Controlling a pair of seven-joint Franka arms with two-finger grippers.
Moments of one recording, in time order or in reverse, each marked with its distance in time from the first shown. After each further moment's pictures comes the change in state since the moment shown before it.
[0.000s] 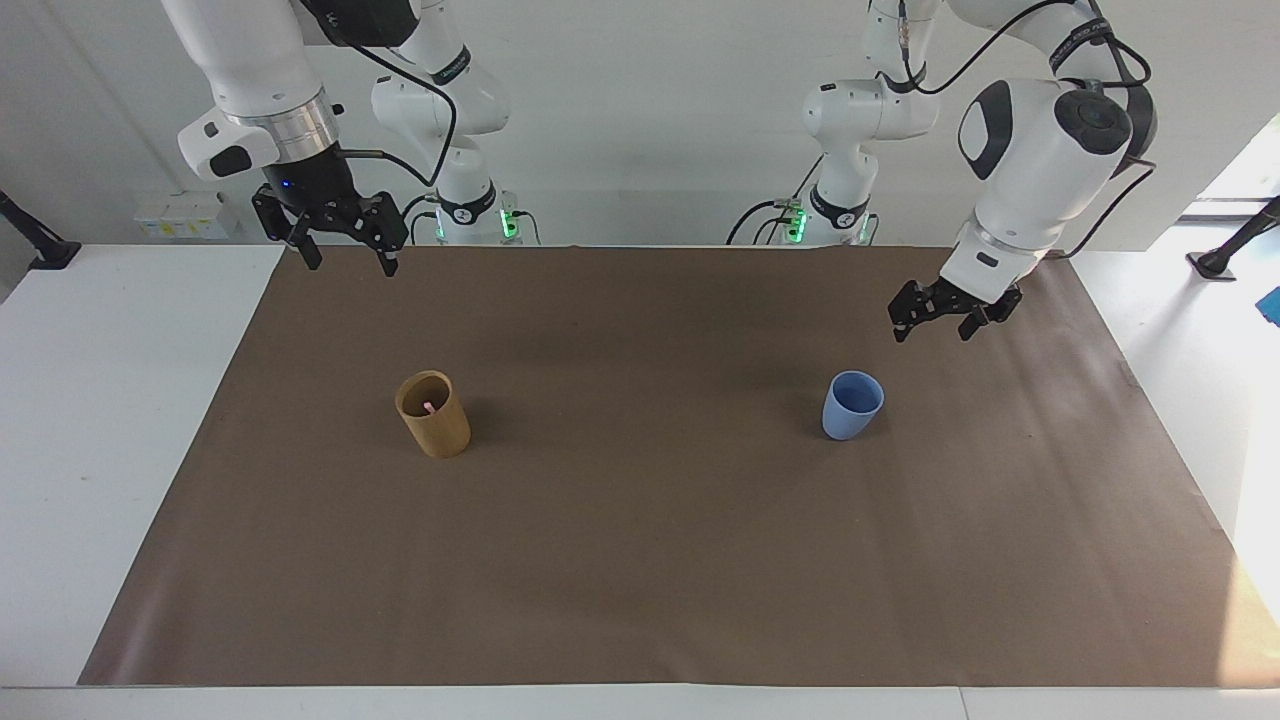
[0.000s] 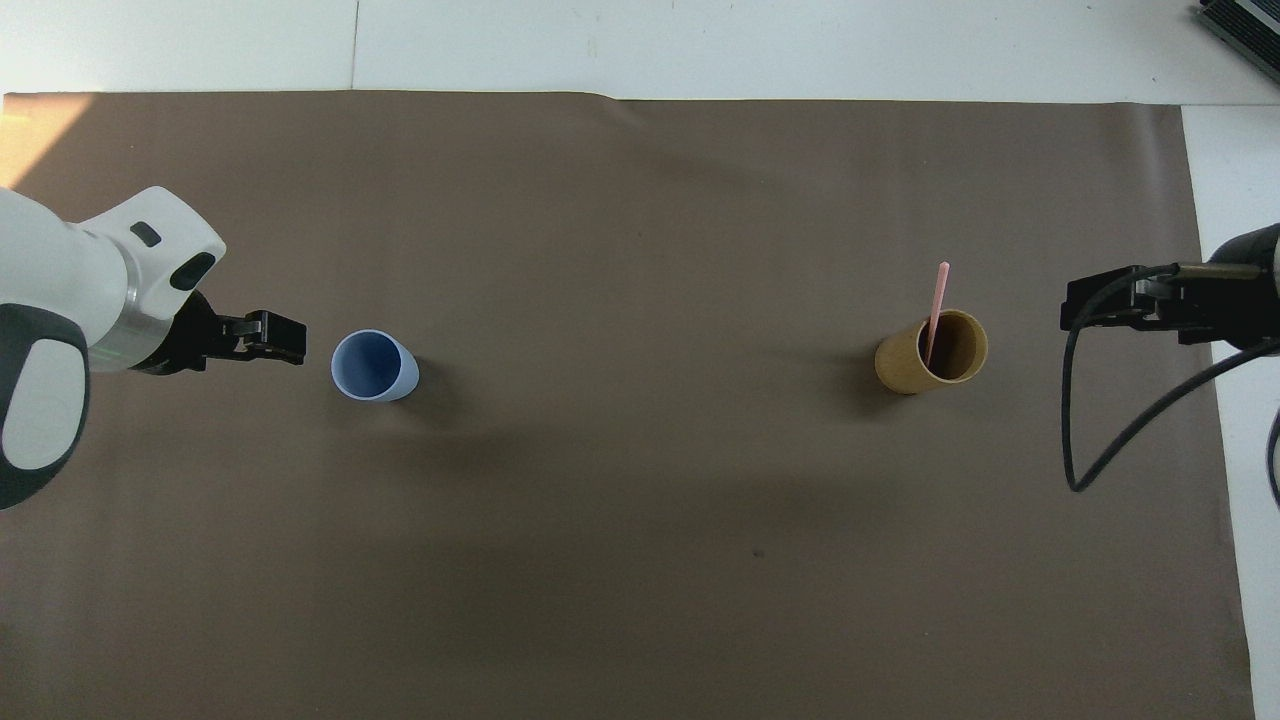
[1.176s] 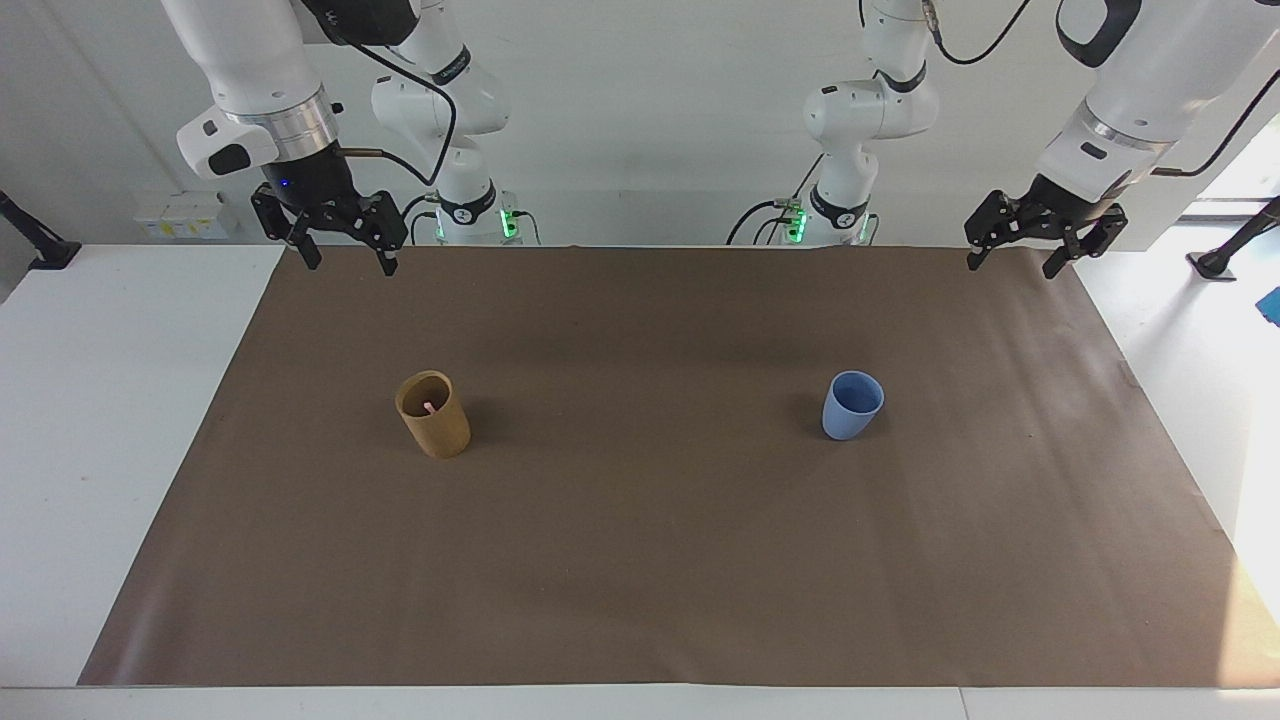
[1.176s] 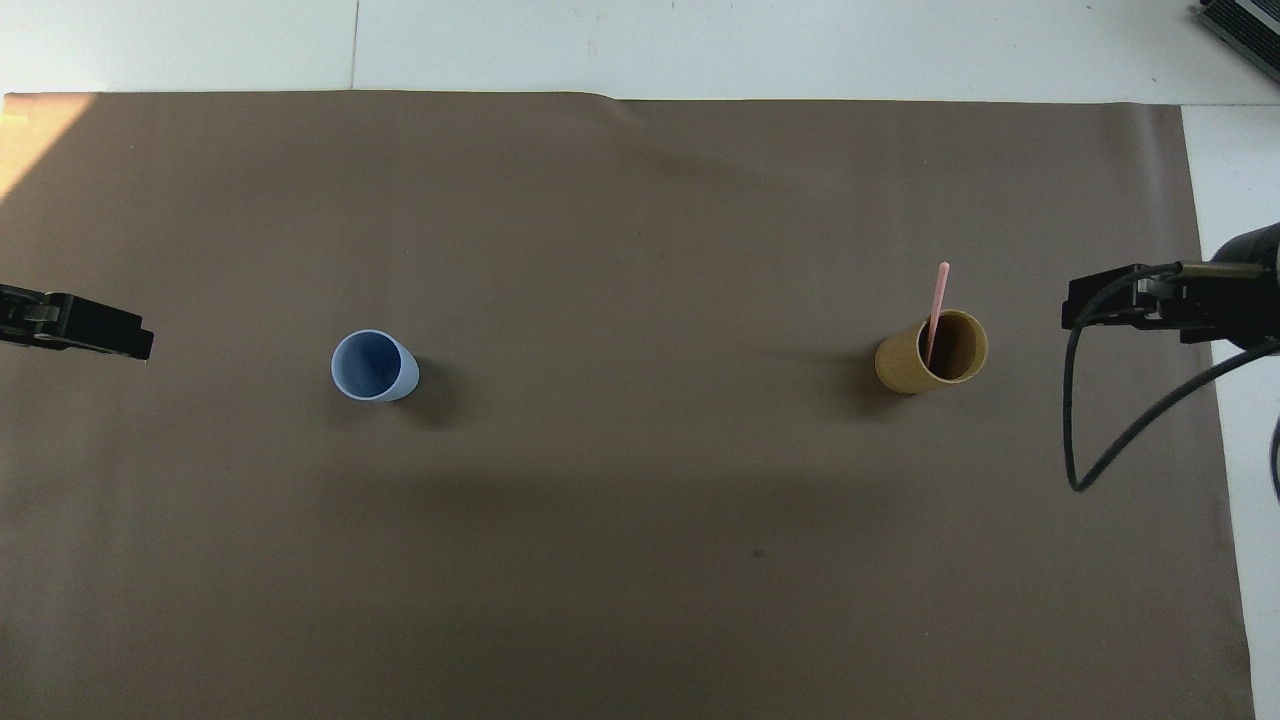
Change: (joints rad) left arm 0.091 -0.010 0.009 0.361 0.001 -0.368 0.268; right arm 0.000 0.000 0.000 0.004 0.000 0.000 0.001
